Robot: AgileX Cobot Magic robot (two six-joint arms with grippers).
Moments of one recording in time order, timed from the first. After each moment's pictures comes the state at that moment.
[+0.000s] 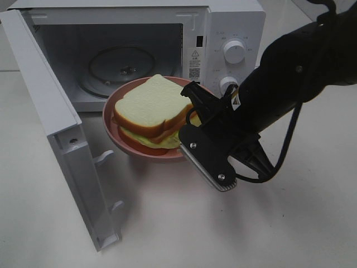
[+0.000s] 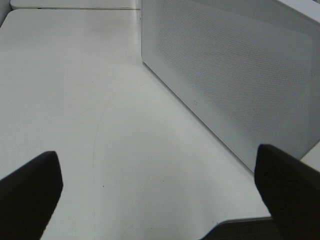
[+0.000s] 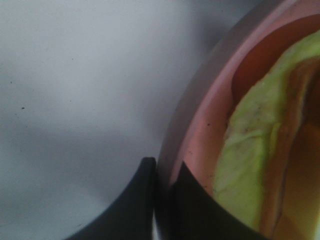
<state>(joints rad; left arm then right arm) 0.04 -0.01 -0.51 -0.18 1.09 0.09 0.67 1.67 -0.93 -0.02 0.36 -1.66</state>
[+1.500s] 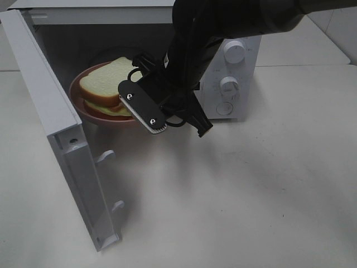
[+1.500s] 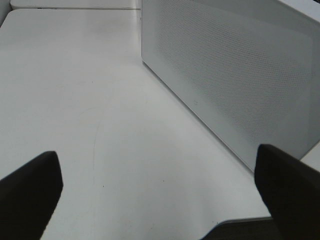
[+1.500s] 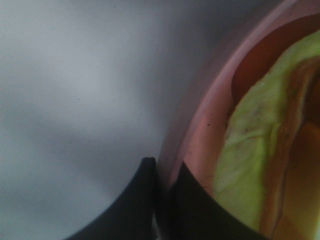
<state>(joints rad) 0.04 -0.01 -0.51 -0.18 1.09 0.09 0.69 2.03 -1.50 -0.01 0.62 -1.65</state>
